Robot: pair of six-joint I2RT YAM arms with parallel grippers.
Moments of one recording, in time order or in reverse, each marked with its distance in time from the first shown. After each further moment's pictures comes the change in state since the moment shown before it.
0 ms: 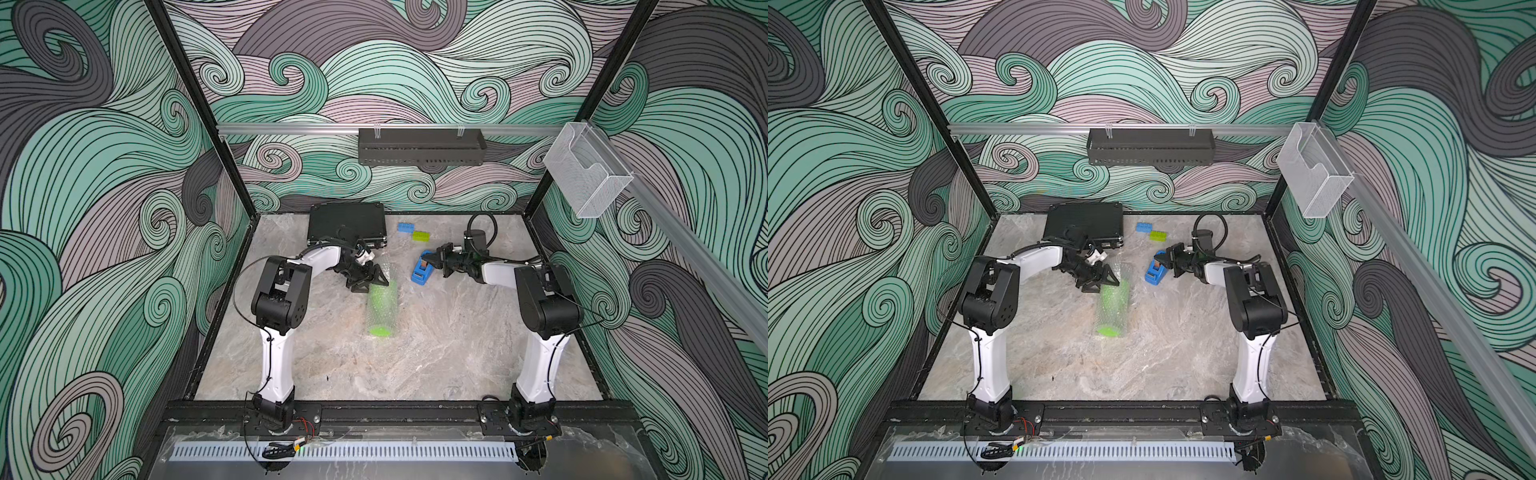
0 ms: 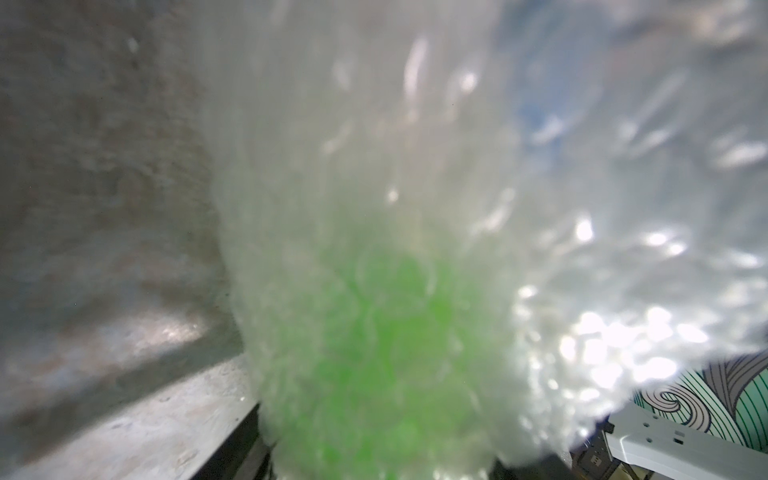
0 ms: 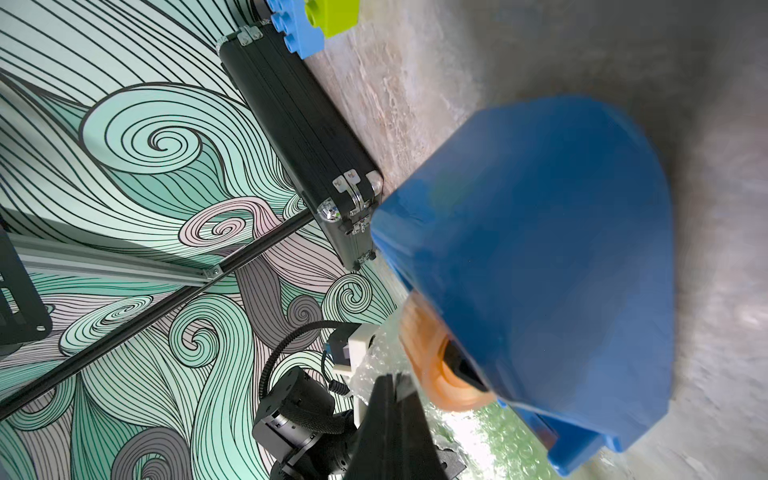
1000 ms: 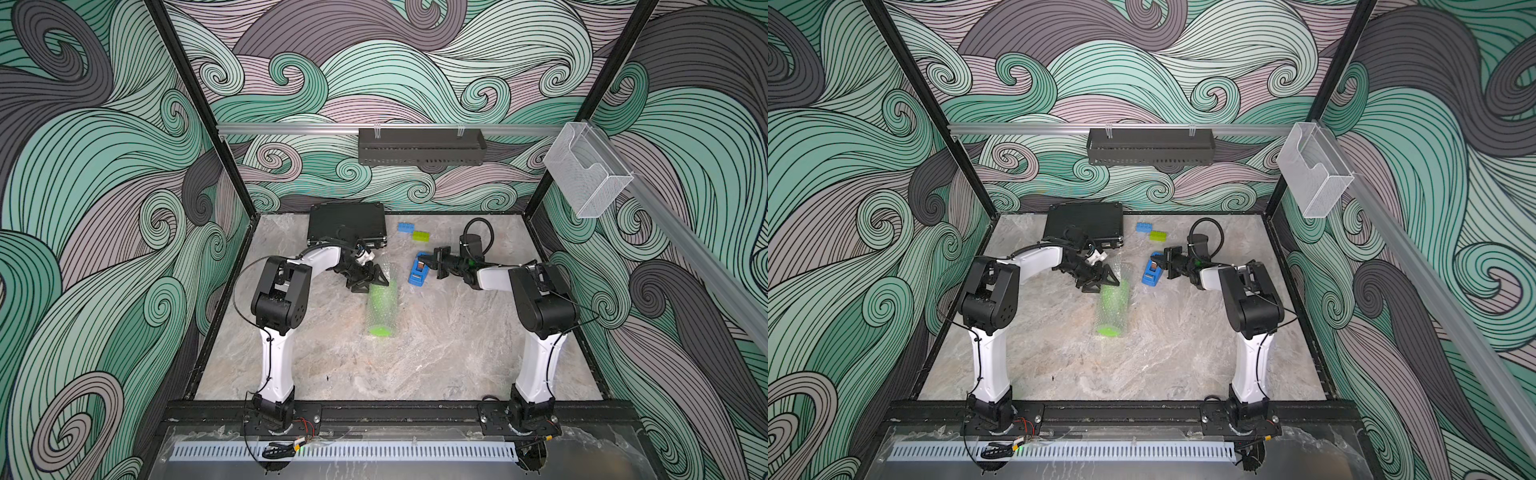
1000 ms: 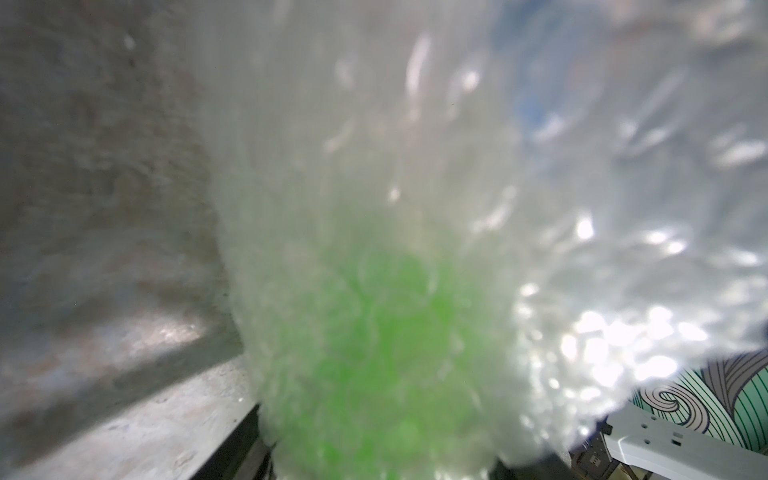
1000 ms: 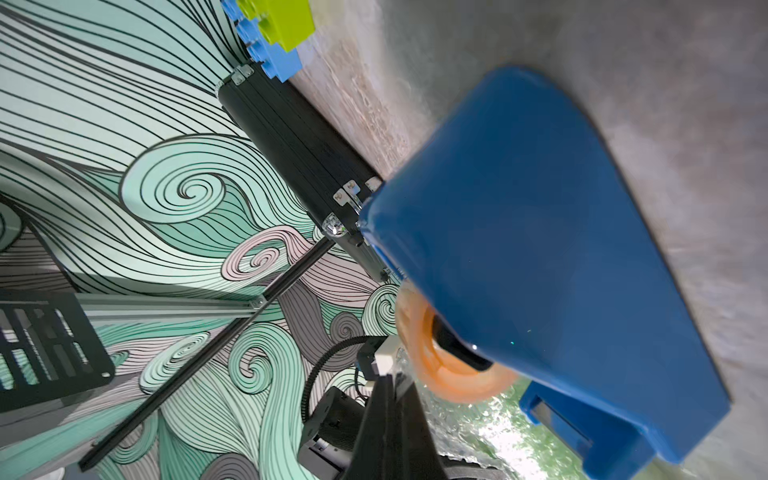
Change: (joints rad) left arm -0.001 -0.003 -0.008 0.008 0.003 -0.004; right arm 0.043 0.012 -0.063 0.170 0.064 0.294
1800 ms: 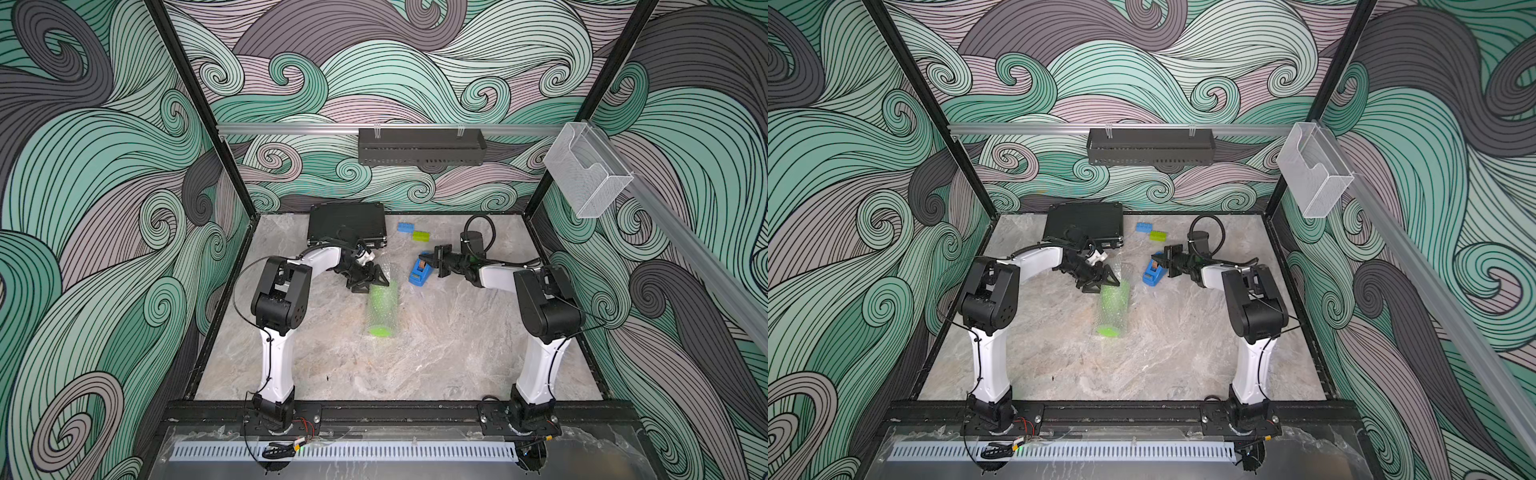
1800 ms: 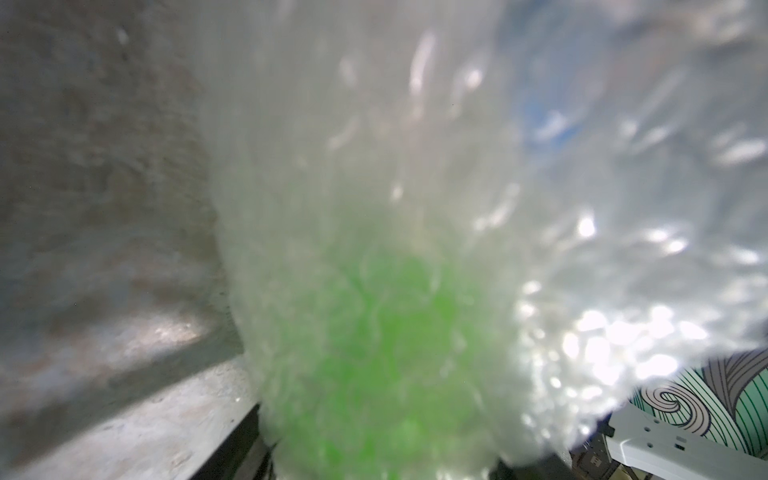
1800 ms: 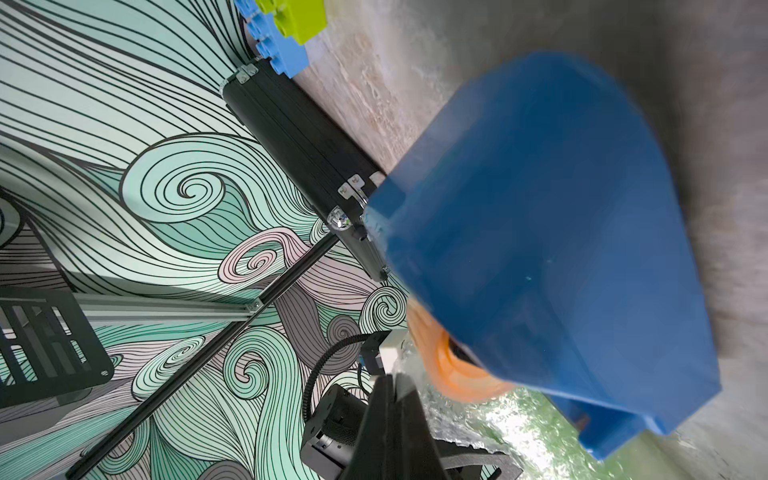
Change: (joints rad) left arm -0.003 -0.003 -0.003 0.003 -0.002 -0.003; right arm -0.005 -0.048 0.012 -0.108 0.014 -0.047
